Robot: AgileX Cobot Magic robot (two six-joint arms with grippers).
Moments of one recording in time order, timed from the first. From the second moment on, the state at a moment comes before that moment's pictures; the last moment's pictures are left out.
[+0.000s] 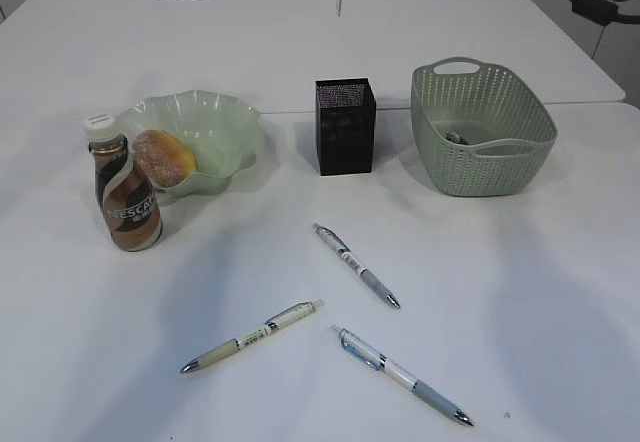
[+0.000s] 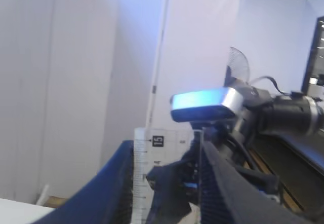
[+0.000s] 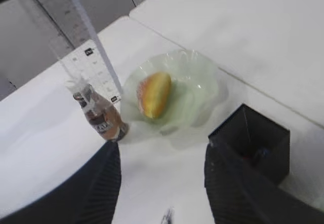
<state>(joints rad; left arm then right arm) -0.30 2.38 -2.41 -1.75 1.12 1.37 -0.11 1.98 -1.82 1.15 1.22 -1.17</state>
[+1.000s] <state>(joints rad) -0.37 2.32 -2.41 -1.76 1.02 1.16 -0.09 1.98 -1.88 1.43 1.21 -1.34</state>
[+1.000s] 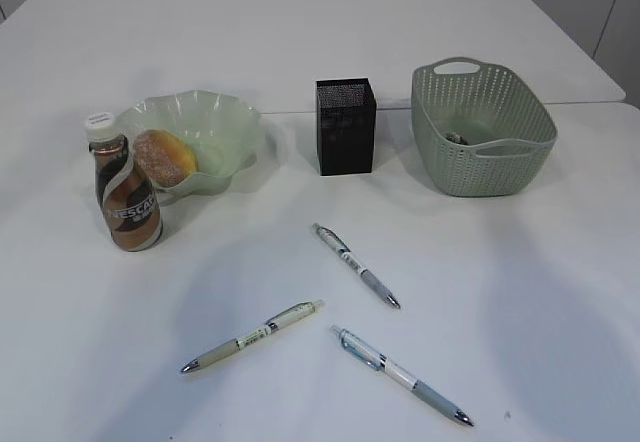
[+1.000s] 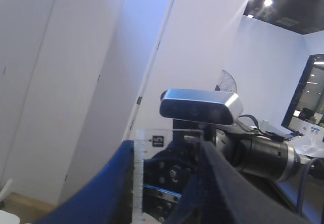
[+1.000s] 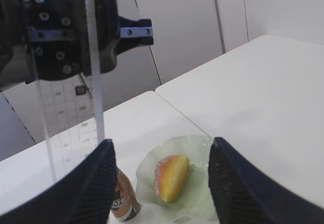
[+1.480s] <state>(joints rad) -0.37 2.32 -2.41 -1.76 1.00 1.14 -0.03 1.98 -1.93 1.40 1.21 -1.29</state>
